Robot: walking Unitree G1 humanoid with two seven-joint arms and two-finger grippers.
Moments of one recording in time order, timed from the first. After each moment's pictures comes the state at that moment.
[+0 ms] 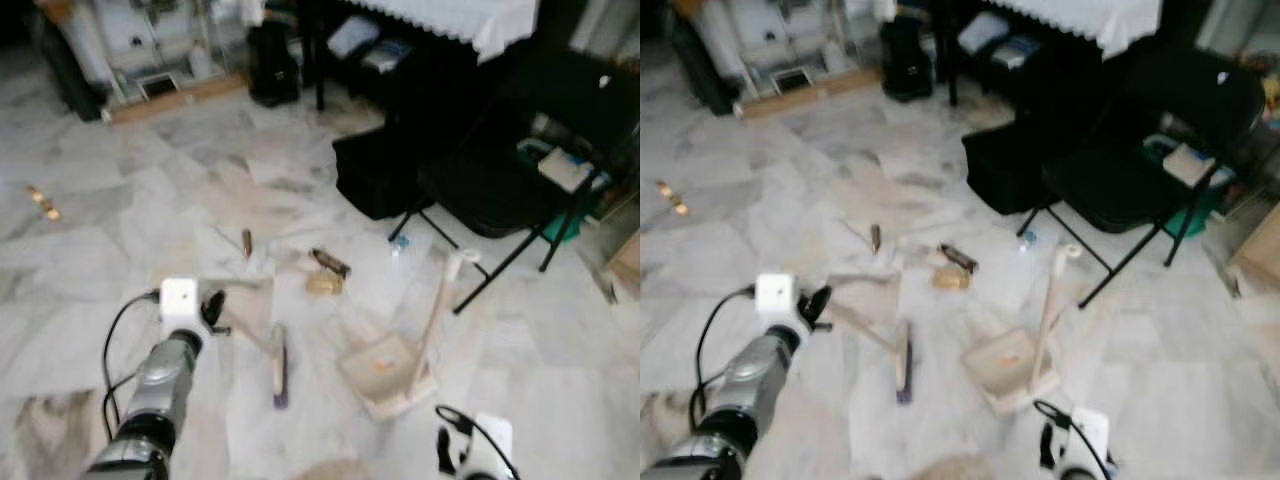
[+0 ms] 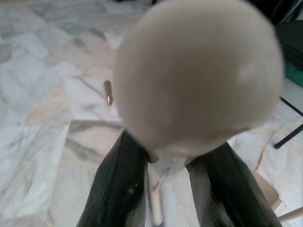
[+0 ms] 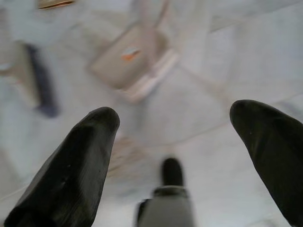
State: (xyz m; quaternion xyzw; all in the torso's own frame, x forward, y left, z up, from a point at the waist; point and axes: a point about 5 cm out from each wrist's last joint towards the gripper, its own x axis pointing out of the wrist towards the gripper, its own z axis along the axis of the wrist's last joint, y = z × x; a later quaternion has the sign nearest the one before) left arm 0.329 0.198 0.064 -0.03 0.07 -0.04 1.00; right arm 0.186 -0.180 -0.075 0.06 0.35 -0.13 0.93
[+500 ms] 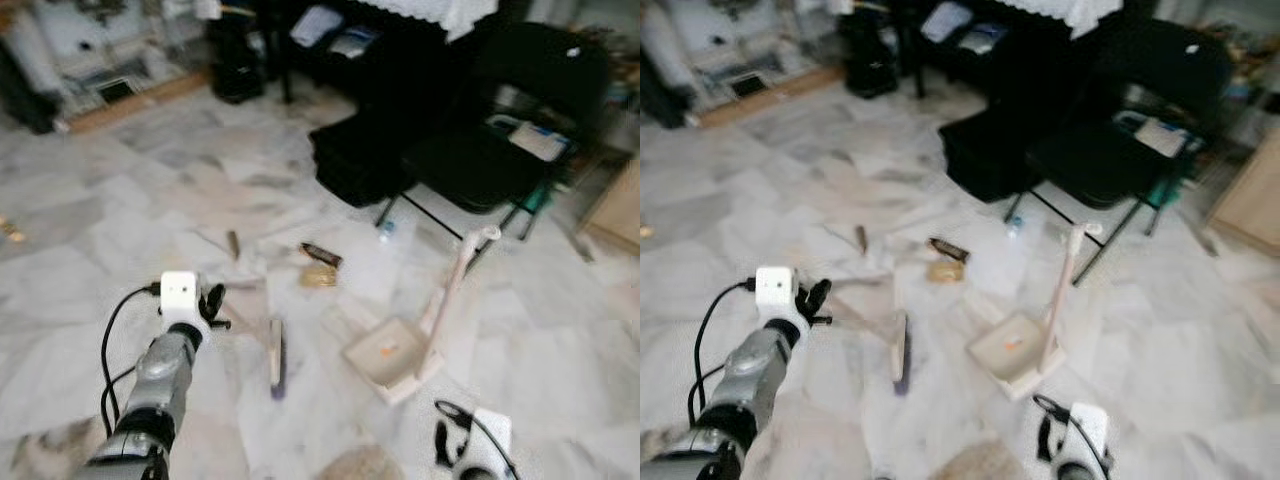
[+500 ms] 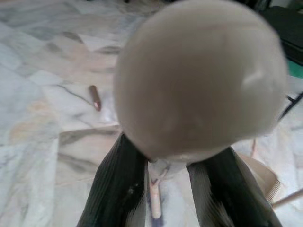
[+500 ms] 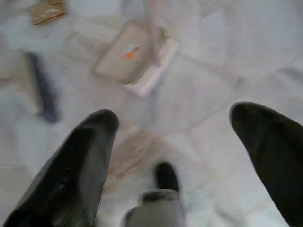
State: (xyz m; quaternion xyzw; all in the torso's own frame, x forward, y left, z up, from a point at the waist) left arm 0.328 0.205 0.062 -0.03 0.07 -0.03 1.00; right arm 0.187 -0.179 -0.074 0.06 0.34 -0.13 0.93
